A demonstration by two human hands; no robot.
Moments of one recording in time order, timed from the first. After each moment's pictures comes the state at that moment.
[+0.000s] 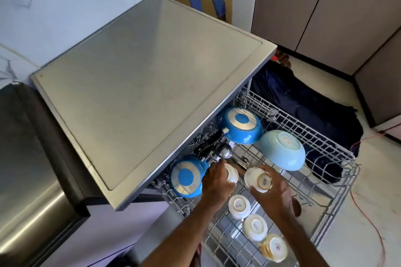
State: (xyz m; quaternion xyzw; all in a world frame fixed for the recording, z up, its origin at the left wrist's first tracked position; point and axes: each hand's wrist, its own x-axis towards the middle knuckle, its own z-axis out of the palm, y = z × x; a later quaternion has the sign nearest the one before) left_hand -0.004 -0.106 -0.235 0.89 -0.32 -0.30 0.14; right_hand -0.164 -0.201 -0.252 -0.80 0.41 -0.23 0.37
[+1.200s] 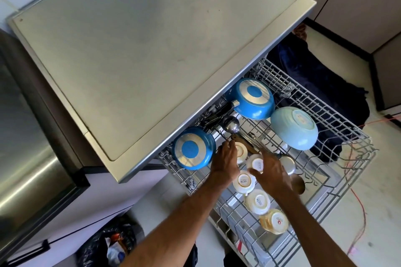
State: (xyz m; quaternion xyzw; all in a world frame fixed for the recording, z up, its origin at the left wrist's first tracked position) left_hand -0.007 -0.101 -0.277 0.85 -0.41 -0.31 0.05; right_hand -0.145 -0.193 -0.276 -0.85 0.41 0.12 0.31
